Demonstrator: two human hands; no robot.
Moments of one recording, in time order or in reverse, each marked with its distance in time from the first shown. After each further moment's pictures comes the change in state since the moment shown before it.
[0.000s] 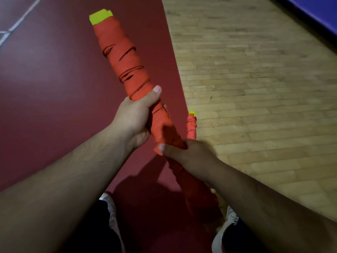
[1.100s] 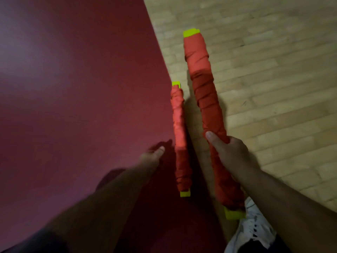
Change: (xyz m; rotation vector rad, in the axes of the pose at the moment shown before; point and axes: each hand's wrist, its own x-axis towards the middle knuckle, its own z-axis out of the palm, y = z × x) left_hand 0.117 -0.273 -0.064 0.933 0.050 -0.574; right_hand 0.102 0.204 -0.101 0.060 0.554 0.314
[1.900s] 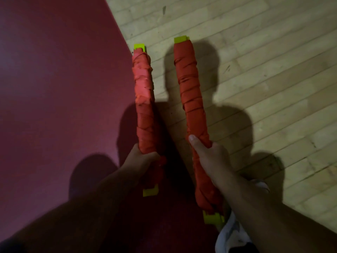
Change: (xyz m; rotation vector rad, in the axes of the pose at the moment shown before) left_hand 0.071 -0.010 0.083 -0.020 -0.198 0.001; right_hand 0.056 0.105 0.030 0.038 0.000 0.329
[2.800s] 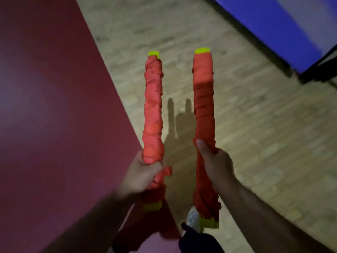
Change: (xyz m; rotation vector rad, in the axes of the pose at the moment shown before) left_hand -0.545 0.468 0.031 -0.070 -0.120 0.417; right_hand -0.356 -0.407 -0.434 0.200 0.109 -0.147
